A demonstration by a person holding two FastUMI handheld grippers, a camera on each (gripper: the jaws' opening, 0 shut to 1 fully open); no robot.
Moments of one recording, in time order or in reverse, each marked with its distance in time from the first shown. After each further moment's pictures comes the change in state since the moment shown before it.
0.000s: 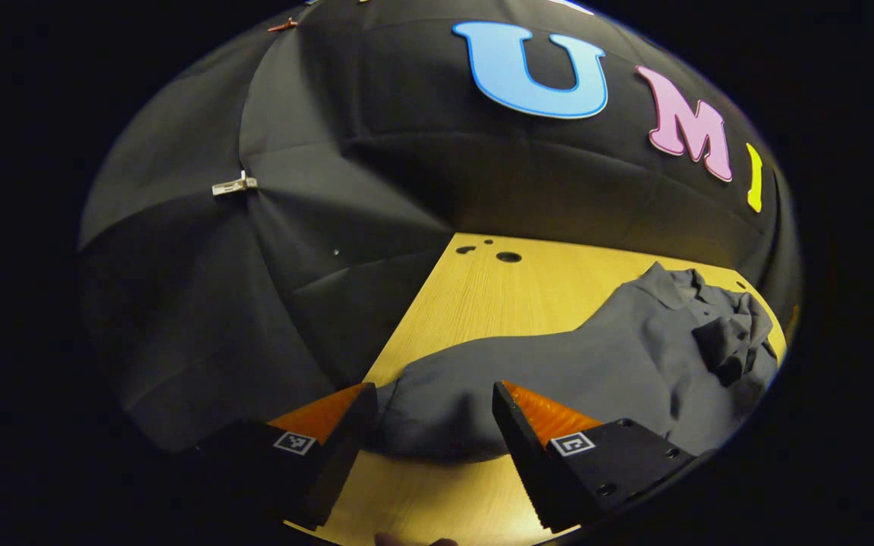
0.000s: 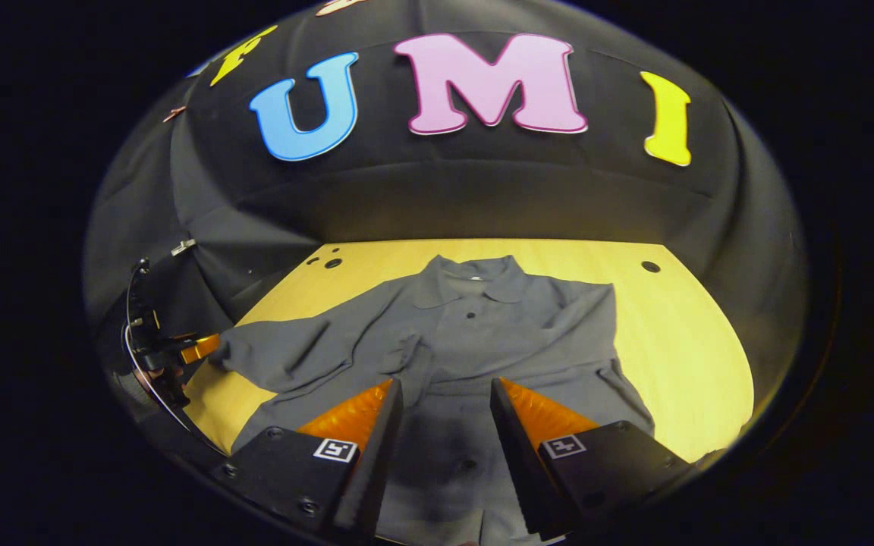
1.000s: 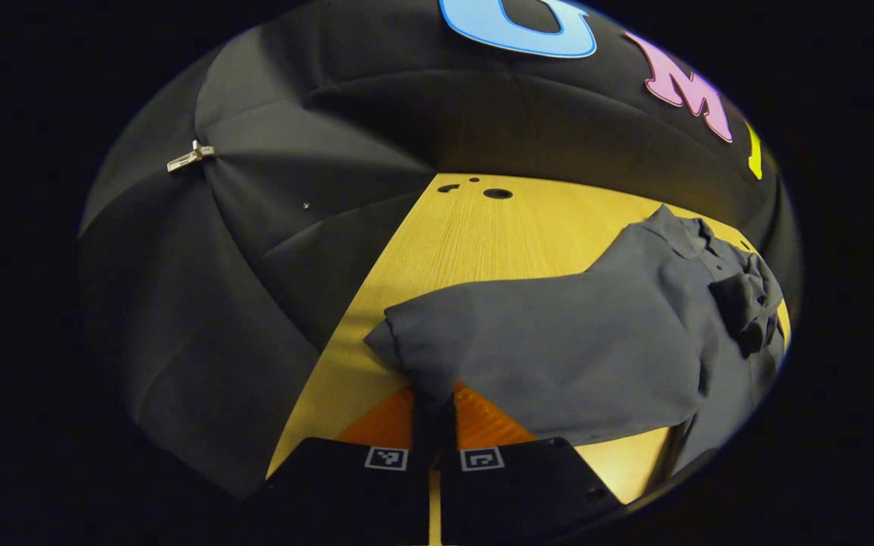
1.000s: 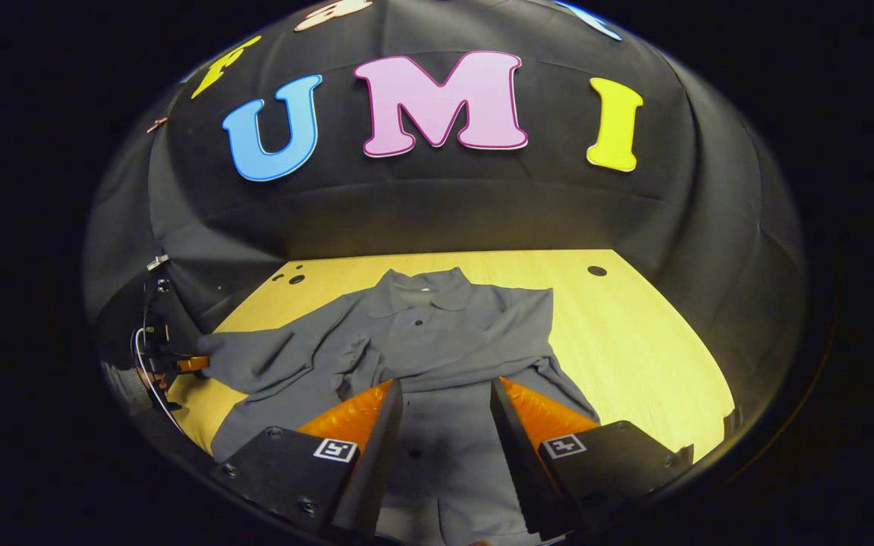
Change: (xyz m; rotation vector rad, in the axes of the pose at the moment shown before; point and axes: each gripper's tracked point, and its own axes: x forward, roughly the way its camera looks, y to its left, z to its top) left arm 0.021 -0.031 -0.017 0.077 0.140 -0.055; right arm -0.035 -0.048 0.010 0.029 -0.076 -0.110
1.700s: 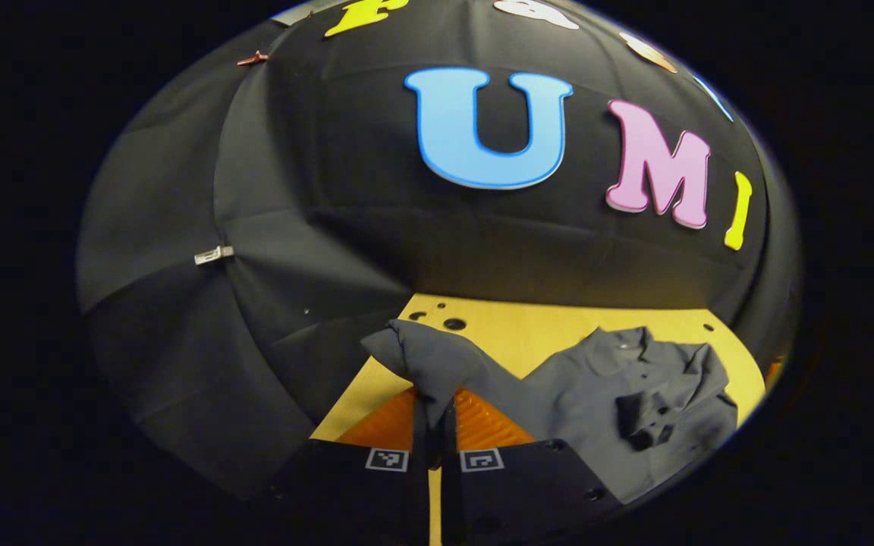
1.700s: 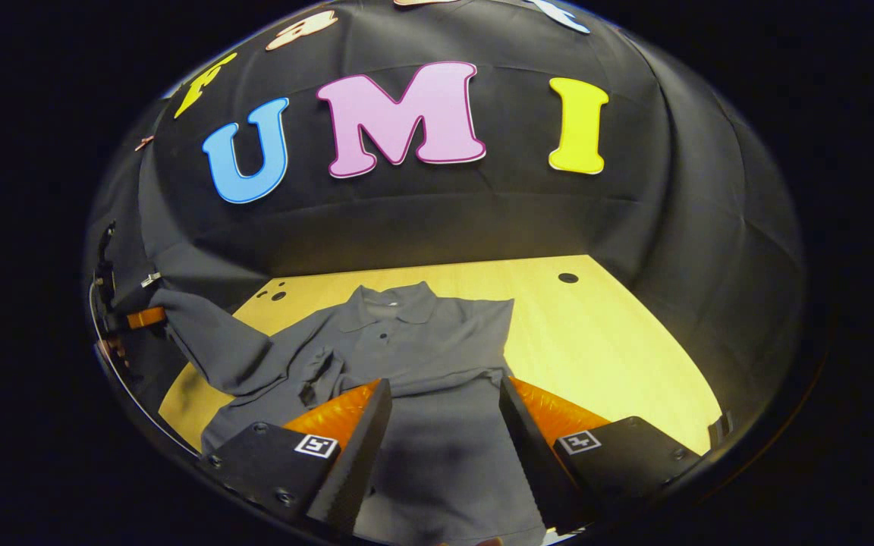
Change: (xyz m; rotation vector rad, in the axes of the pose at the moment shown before) left arm -0.139 -0.087 0.150 -0.062 -0.327 -0.033; right arm -0.015 -0.073 0.016 0.028 -0.041 -0.022
